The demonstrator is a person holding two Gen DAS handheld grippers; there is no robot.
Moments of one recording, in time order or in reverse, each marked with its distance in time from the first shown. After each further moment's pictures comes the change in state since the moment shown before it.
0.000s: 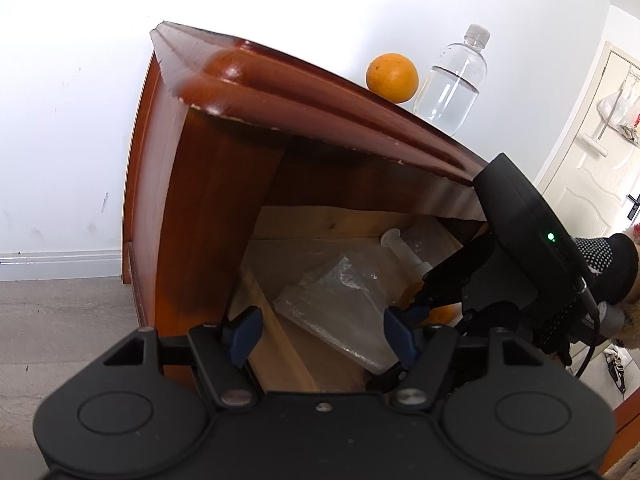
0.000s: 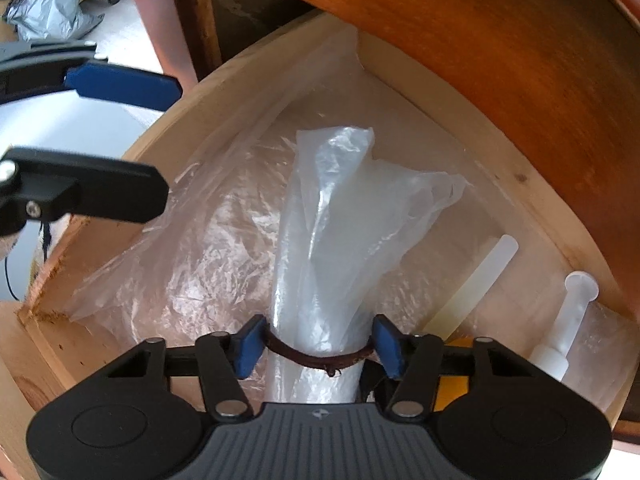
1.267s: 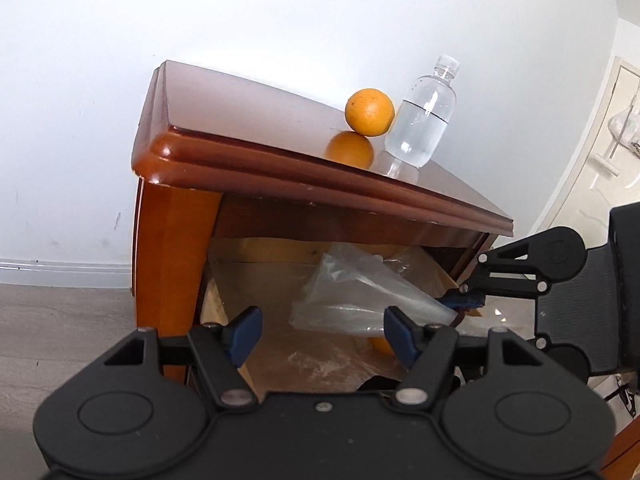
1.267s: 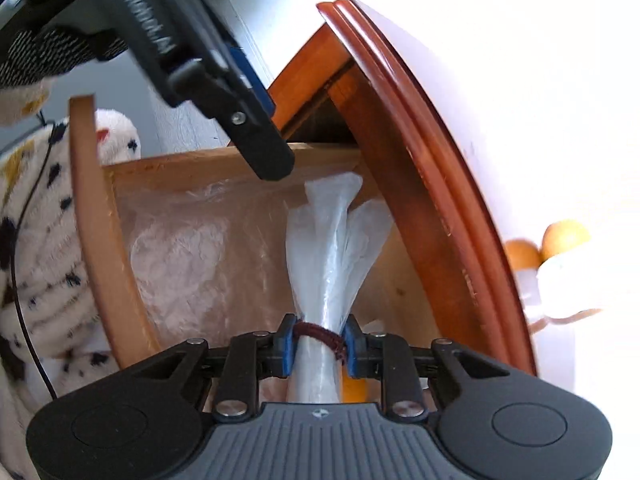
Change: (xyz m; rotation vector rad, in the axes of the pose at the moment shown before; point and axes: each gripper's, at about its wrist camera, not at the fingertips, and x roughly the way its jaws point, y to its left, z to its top) left arm -0.029 -0.054 0.003 -0.014 -0.075 0.070; right arm -0.055 0.037 -0.084 -0.501 -0.350 -0.409
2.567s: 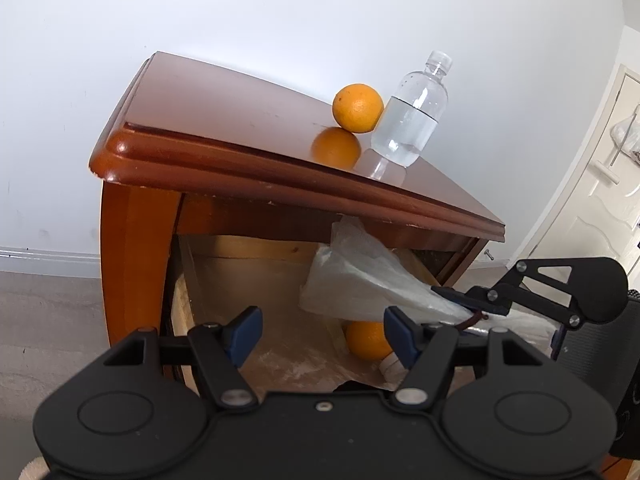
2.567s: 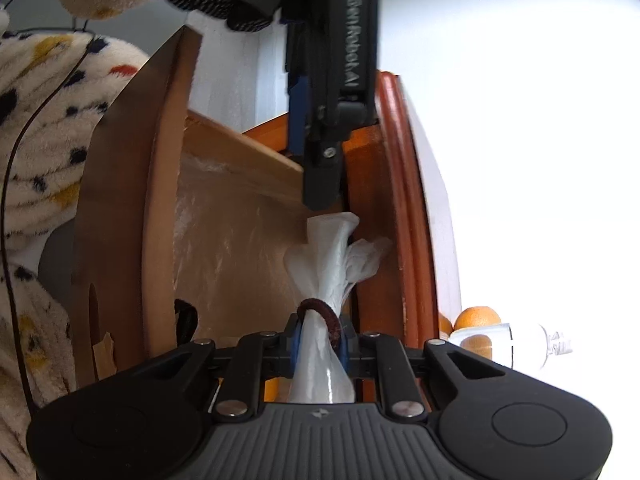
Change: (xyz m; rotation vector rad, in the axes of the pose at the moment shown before) left arm 0.013 -0.011 0.005 -0.037 0.018 -0.017; right arm -0.009 0.017 -0.038 -0.344 -0.170 -0.273
